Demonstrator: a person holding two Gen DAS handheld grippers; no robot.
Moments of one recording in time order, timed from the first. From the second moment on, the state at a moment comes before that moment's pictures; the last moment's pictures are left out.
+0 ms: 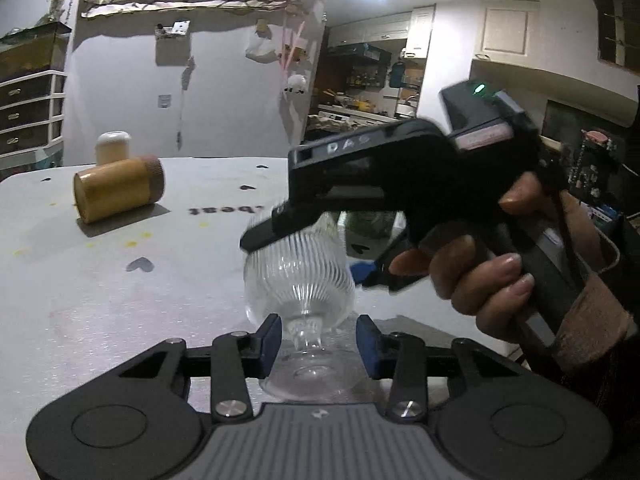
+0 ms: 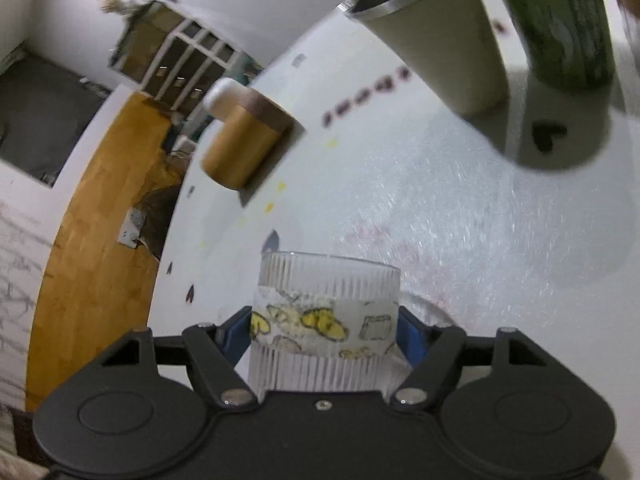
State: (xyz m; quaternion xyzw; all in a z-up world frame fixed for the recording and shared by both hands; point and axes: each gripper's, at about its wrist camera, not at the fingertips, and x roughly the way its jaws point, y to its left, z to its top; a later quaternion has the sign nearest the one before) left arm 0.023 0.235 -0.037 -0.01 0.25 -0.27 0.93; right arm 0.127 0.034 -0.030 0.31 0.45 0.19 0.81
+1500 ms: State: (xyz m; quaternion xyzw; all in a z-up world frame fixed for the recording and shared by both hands) left arm 0.051 0.218 -0.025 -0.03 0.22 -0.24 0.95; right arm 0.076 -0.062 0.007 -0.02 0.17 -0.09 0.98
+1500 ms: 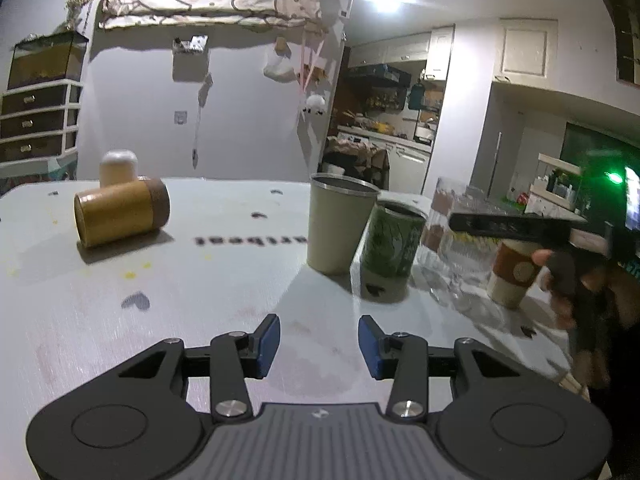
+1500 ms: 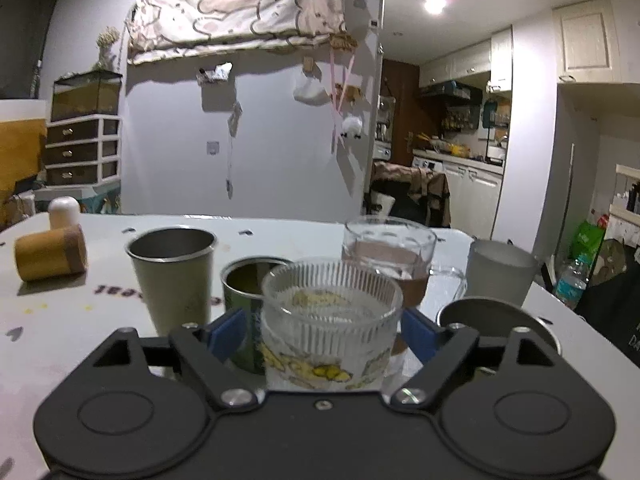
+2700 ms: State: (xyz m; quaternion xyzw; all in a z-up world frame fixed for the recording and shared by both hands) left arm 0.039 0.186 -0.020 0.01 0.18 -0.17 0.97; right arm -0.037 -0.053 -0.010 0.00 0.16 -0.10 0.98
